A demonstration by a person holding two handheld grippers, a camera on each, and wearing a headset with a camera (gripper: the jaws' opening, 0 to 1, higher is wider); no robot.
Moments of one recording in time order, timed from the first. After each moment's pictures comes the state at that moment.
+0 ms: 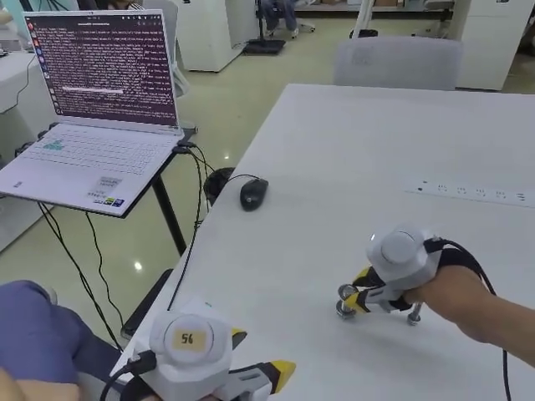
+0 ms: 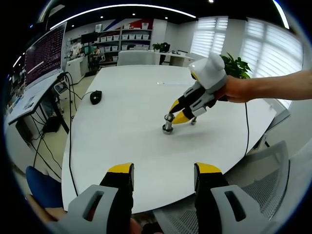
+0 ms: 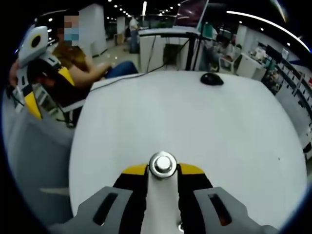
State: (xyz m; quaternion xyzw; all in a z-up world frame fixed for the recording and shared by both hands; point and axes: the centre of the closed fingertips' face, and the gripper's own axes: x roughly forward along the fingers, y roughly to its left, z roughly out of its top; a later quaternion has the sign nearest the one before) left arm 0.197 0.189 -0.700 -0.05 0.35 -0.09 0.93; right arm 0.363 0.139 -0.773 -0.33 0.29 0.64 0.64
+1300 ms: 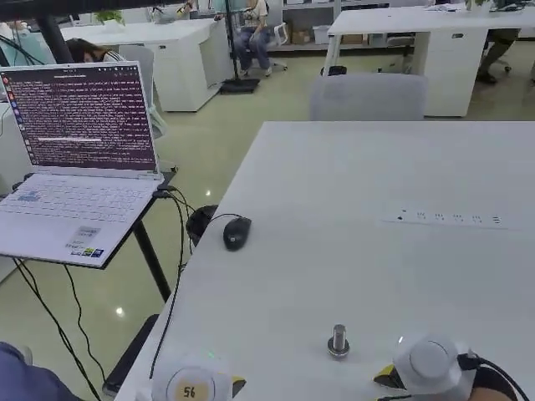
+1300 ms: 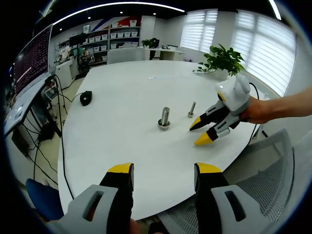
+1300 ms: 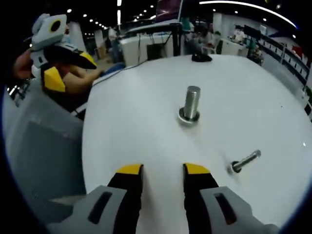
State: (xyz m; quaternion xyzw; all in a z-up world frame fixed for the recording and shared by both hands) left arm 0.208 0.184 -0.724 -0.02 0.36 -0.13 0.92; right arm 0.303 0.055 -0.817 -0.24 0.34 0.58 0.70
